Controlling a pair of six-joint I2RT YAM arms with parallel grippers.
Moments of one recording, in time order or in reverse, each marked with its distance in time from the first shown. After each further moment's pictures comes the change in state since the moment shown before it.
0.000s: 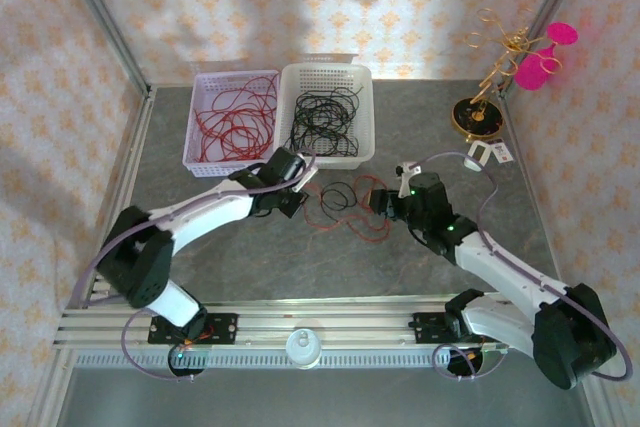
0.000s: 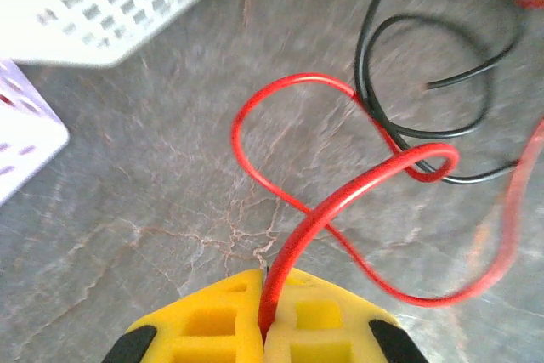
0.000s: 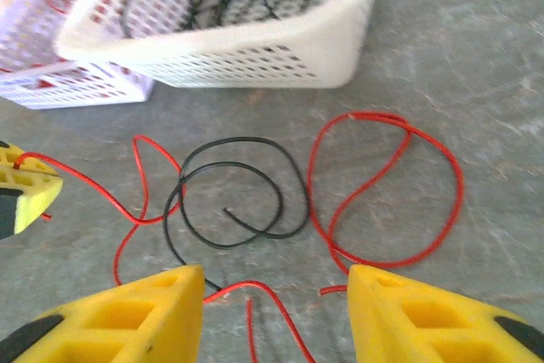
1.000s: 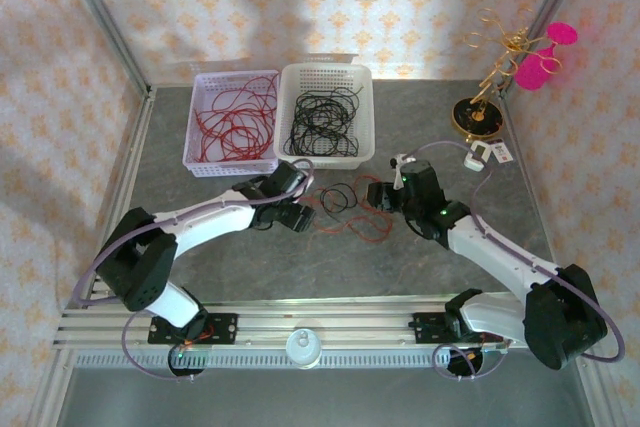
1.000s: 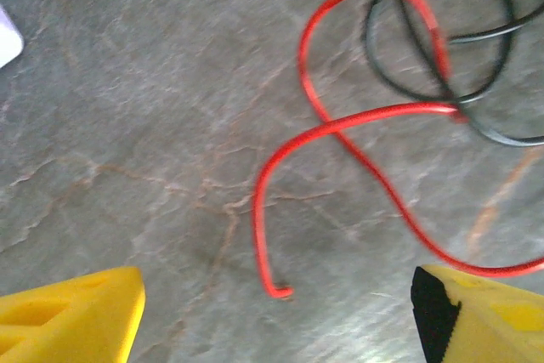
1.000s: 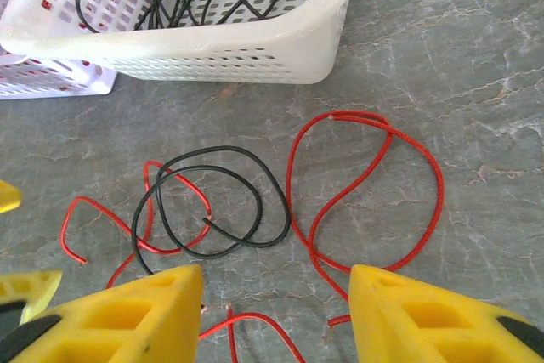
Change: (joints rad) left arm -0.006 0.043 -0.090 0.038 -0.040 -0.150; right arm 0.000 0.124 0.123 -0.126 0.055 -0.019
